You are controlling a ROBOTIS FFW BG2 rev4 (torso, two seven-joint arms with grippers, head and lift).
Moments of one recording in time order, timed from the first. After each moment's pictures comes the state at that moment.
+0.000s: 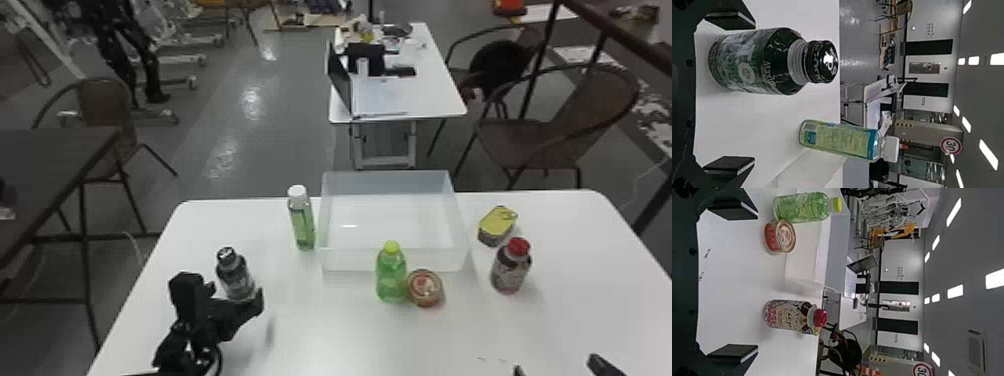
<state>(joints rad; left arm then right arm) -0.08 0.11 0.23 -0.98 0.02 -0.18 -0.36 0.52 0.00 -0.08 -1.69 0.05 -0.23 0.29</state>
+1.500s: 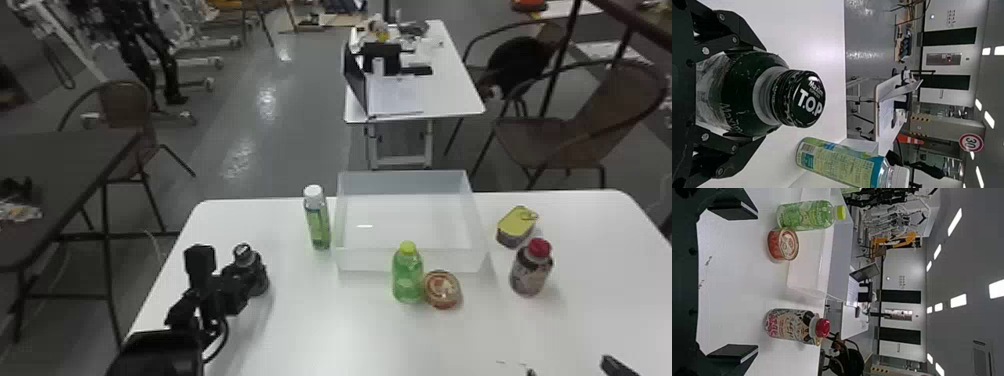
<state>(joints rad) -0.30 0.23 0.13 -0.66 0.09 -0.18 -0.41 0.49 0.00 -0.08 -1.64 0.06 -0.23 0.34</state>
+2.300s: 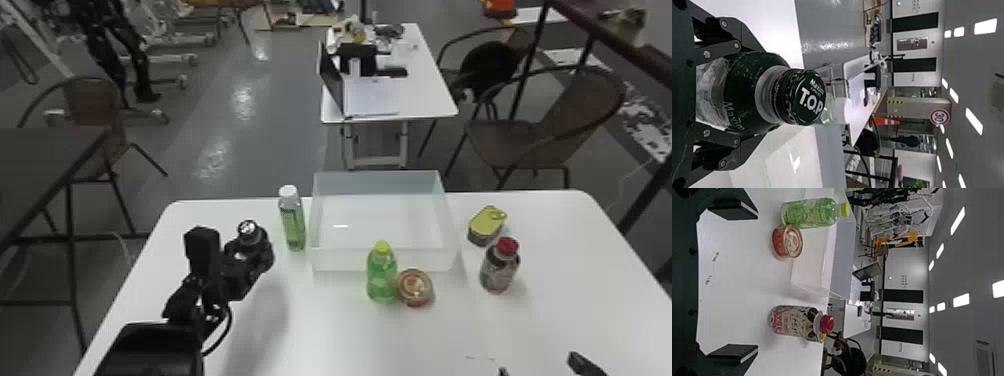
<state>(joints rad) -0.10 0.12 0.10 -1.22 0.01 -0.02 -0.35 0.50 0.00 -0.10 -1.64 0.06 -0.23 0.35</state>
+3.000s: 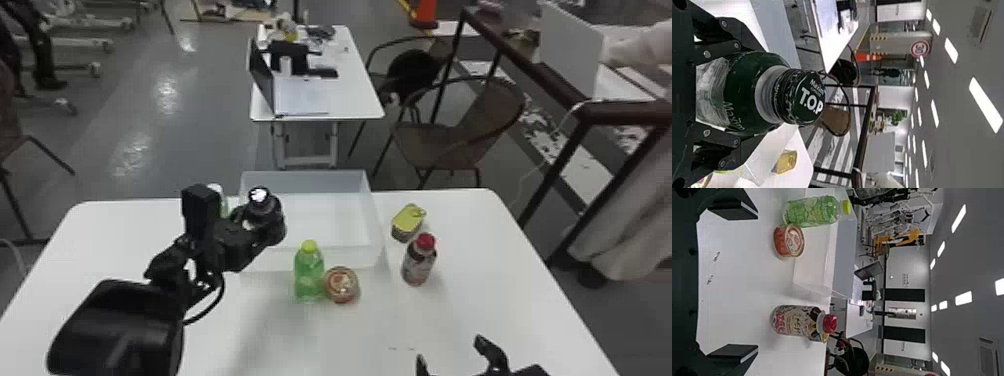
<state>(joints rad) -0.21 0.09 -0.16 -1.28 0.05 0.07 -0.47 0.48 0.00 -0.10 -1.62 0.05 -0.23 0.35</state>
